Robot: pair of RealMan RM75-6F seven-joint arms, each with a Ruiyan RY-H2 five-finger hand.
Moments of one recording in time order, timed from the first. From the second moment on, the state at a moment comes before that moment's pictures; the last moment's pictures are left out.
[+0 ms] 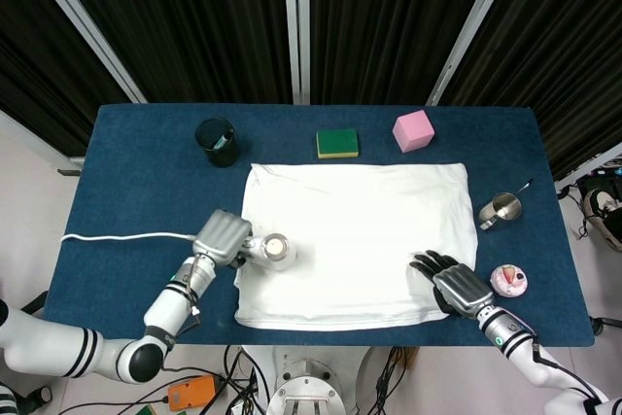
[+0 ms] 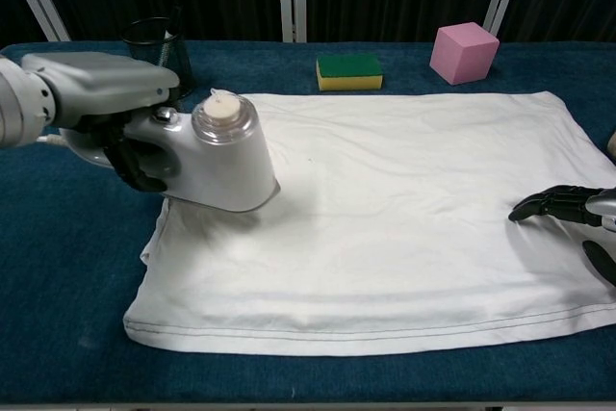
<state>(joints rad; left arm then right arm) -0.93 -1.44 -0.01 -1.94 0.68 1.17 0.81 0.44 -1.27 -0.11 -1.56 -1.51 0.91 -0.07</state>
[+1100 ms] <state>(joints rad) -0.83 -1.46 0.06 -1.91 0.65 1.24 0.84 0.45 -1.27 -0.11 -1.56 -1.49 0.90 -0.07</state>
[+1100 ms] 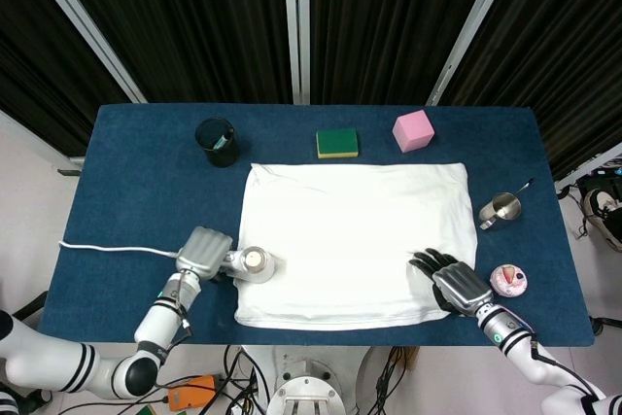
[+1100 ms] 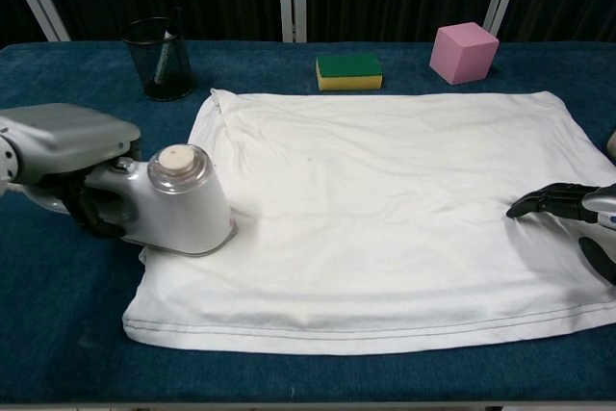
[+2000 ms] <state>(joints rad) -0.73 -1.36 -0.06 -1.70 0.60 1.10 0.57 0.40 -1.22 -0.08 -1.57 -1.53 1.05 0.01</state>
